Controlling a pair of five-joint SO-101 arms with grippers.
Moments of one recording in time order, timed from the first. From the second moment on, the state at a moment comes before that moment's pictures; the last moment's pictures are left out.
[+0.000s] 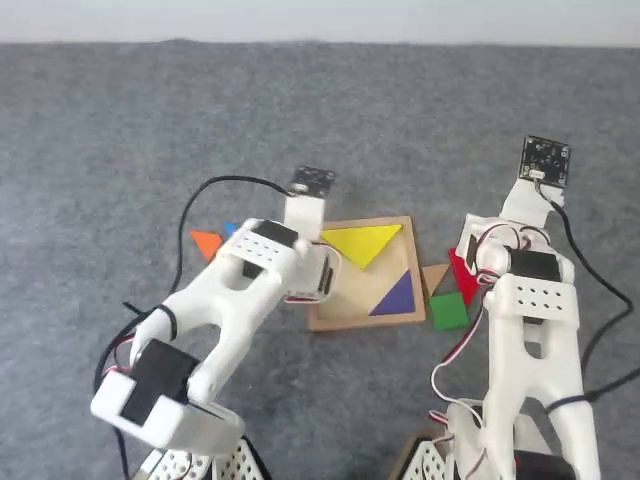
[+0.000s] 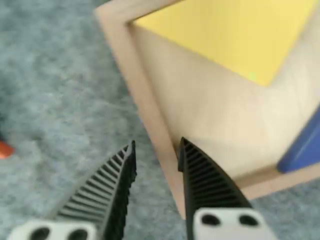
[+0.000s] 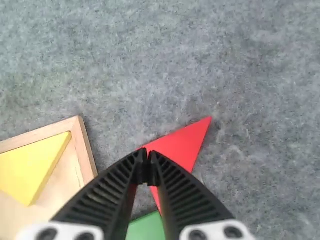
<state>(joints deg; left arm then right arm) 17.8 0.7 39.2 55.8 16.6 4.2 -31.4 49.7 44.7 -7.8</state>
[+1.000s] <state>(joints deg) 5.4 9.2 28.2 60.3 18.2 4.2 -31.4 49.7 44.7 -7.8</state>
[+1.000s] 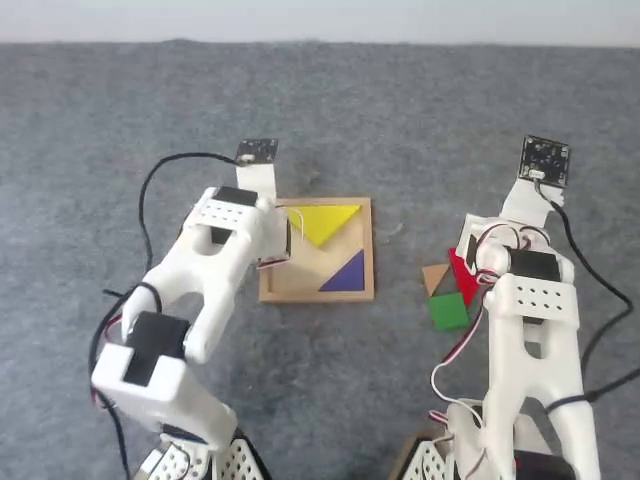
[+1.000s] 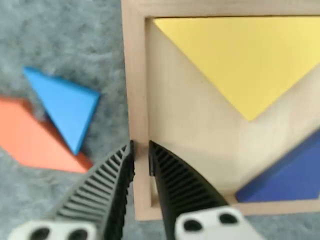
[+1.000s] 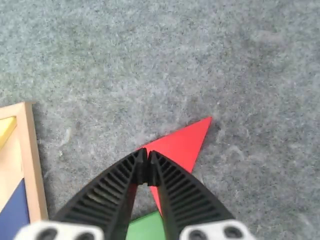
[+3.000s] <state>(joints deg) -26.3 -43.9 74.4 34.4 -4.6 -3.2 -8.7 40.1 56.3 68.0</state>
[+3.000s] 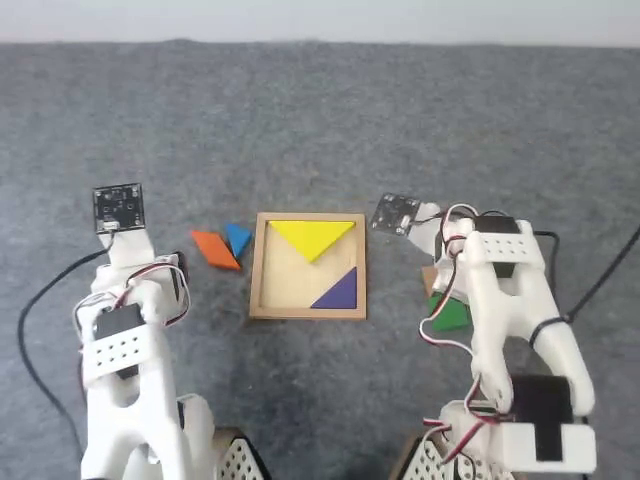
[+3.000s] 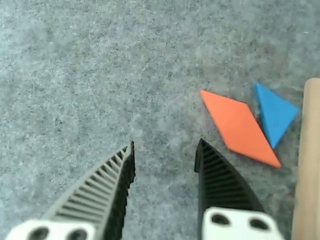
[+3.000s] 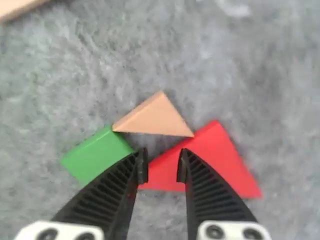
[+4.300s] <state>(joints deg) -26.4 -43.9 74.4 34.4 -4.6 -14.6 -0.9 38.5 55.7 53.4</state>
